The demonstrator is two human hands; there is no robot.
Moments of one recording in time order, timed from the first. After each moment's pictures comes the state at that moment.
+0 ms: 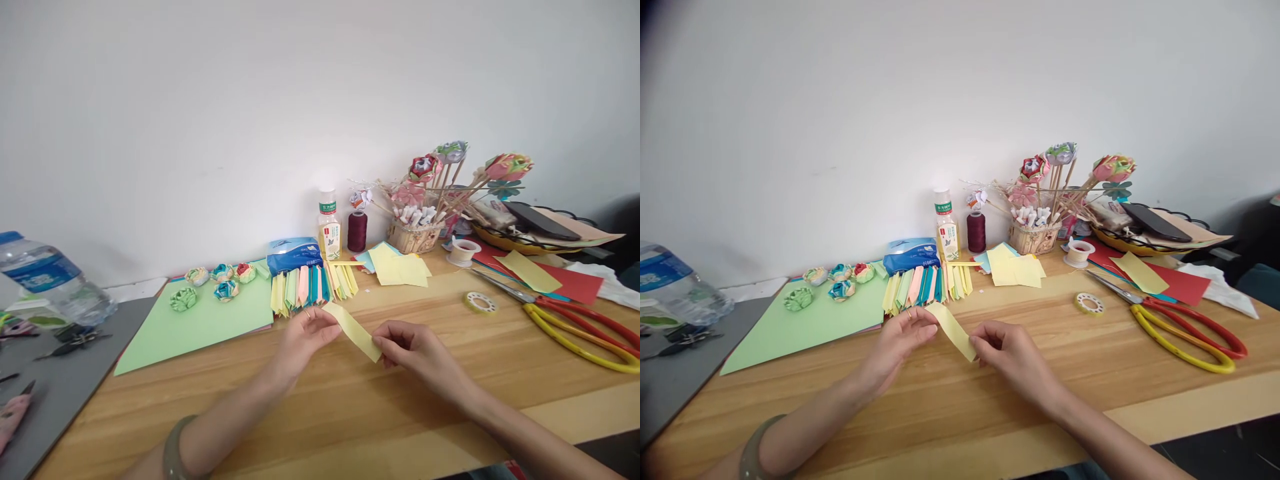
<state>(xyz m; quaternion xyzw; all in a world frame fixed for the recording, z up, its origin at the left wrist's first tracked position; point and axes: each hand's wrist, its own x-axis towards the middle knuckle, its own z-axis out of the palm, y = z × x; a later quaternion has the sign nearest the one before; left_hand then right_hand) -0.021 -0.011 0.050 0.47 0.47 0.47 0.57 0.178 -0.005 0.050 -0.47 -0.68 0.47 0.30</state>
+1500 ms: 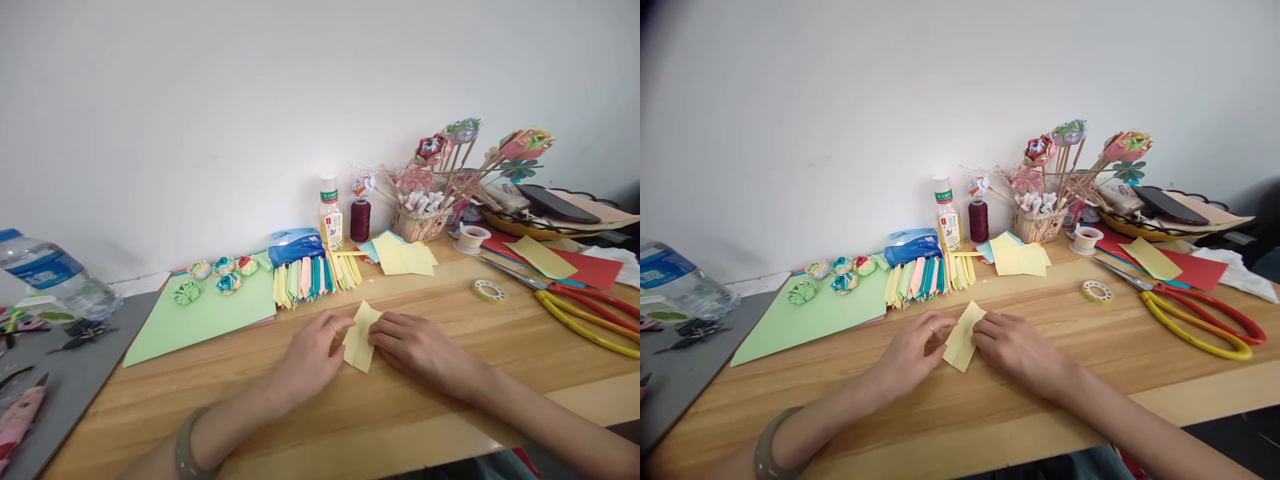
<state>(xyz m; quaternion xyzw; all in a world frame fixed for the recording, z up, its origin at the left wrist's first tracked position) -0.023 -0.019 0.027 0.82 0.47 0.25 0.20 0.191 0.008 0.025 -0.25 -0.95 0.00 0.16</state>
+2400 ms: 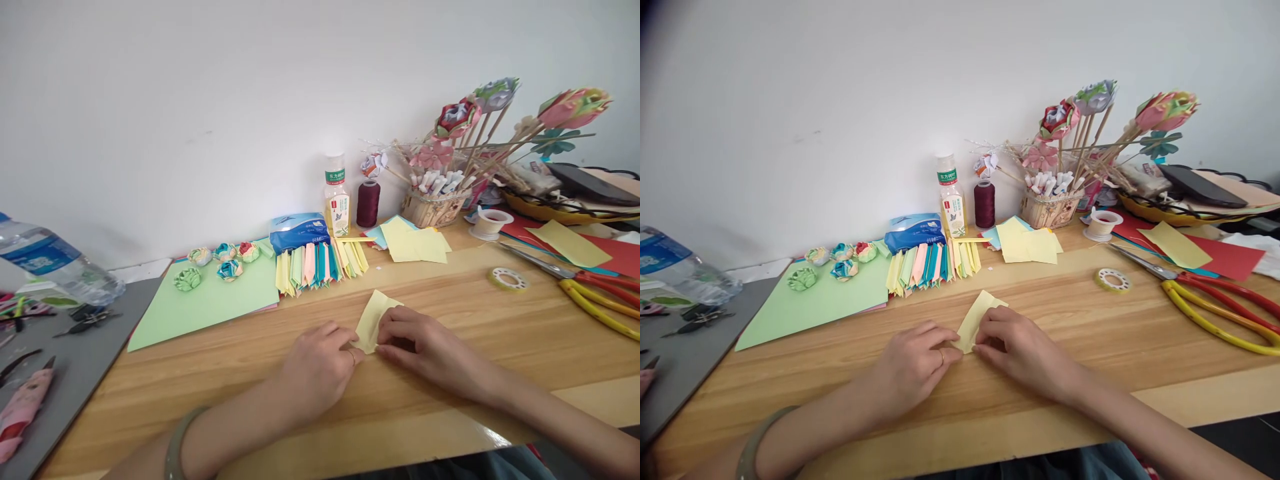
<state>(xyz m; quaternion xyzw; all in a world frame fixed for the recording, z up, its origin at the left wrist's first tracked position) -0.027 -0.037 0.024 0.91 0.38 0.16 0.01 0.184 0.000 0.028 -0.35 -0.87 0.27 0.19</state>
